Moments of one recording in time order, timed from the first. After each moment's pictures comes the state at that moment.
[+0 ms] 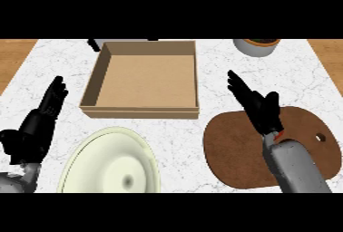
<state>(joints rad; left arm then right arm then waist) -0.12 0.62 -0.32 -1.63 0.30 0.43 0.03 -0.34 -0.21 0.17 -1.35 -0.11 0.06 0.14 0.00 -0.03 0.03</state>
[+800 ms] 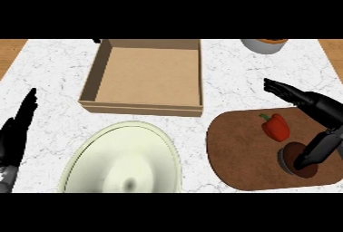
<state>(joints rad) -0.07 0.72 -0.27 -1.45 0.22 0.46 0.07 -0.34 -0.62 0.12 -1.26 -0.12 0.68 -0.46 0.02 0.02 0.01</state>
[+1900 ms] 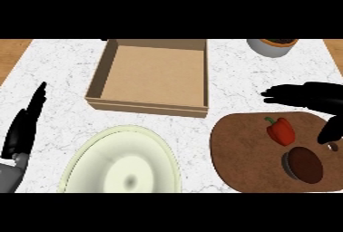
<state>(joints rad) -0.17 0.66 -0.28 -1.30 0.17 0.41 0.05 -0.62 -0.89 0.55 -1.04 0.52 0.36 -0.88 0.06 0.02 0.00</state>
